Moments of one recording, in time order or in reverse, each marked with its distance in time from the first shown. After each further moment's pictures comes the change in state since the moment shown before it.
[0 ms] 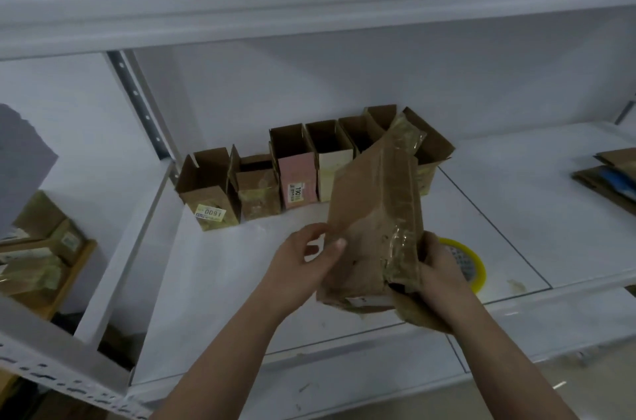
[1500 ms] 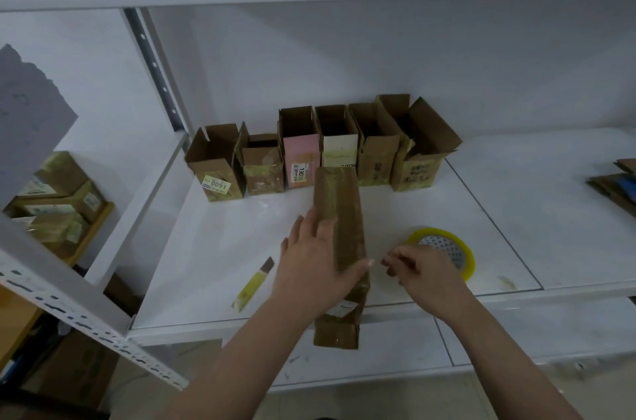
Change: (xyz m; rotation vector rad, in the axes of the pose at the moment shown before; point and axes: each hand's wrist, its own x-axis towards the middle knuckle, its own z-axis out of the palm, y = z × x) left_hand -0.021 0.000 0.051 0.730 0.093 0.059; right_hand 0.020 0.053 -0.021 -0.544 -0.145 -0.343
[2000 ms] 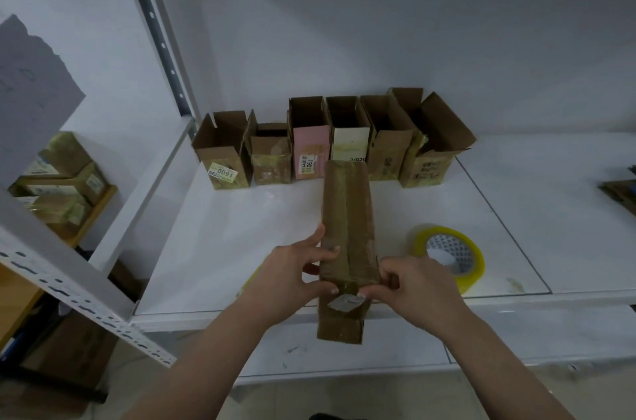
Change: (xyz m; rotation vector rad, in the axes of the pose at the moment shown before) left_hand -0.010 -0.061 0.003 -0.420 -0.110 0.107; right_hand -0.010 -0.038 0.006 -0.330 -0.160 -0.052
